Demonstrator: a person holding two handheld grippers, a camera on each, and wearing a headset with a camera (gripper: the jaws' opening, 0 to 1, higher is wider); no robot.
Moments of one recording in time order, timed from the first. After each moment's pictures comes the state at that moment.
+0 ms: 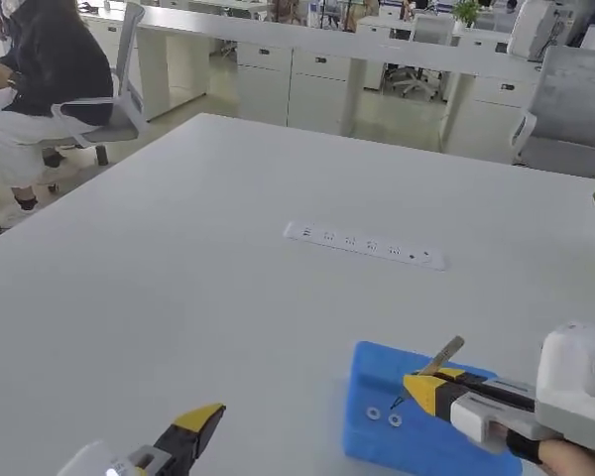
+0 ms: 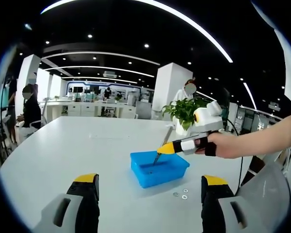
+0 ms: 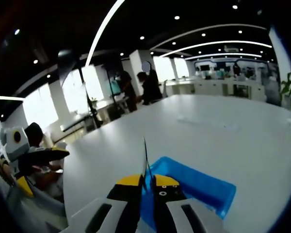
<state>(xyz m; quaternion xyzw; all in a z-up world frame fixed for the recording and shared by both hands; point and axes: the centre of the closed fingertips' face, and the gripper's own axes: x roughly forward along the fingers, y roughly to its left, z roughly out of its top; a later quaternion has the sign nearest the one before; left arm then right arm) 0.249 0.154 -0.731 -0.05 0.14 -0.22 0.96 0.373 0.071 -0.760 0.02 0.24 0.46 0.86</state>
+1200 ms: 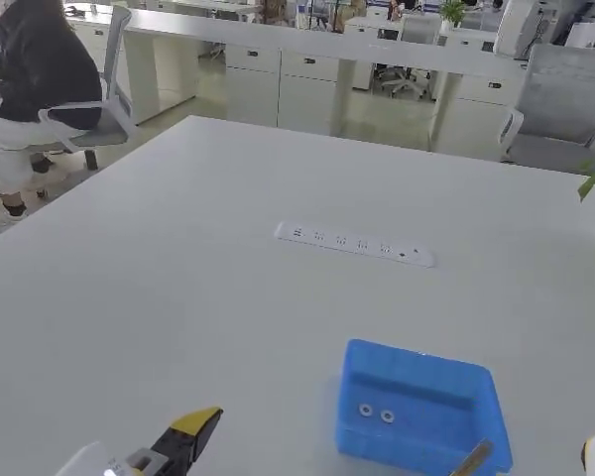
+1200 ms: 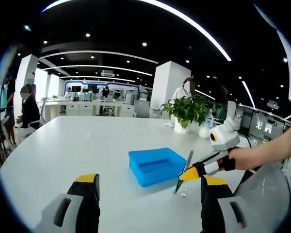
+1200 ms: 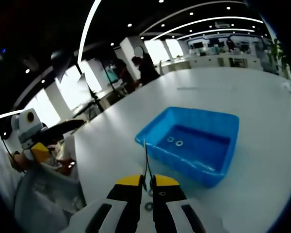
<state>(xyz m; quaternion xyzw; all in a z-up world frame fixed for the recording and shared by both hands) 0.249 0.151 -0.734 -0.04 0.14 -0.23 0.96 0.300 0.036 -0.815 0.05 0.34 0.45 0.82</state>
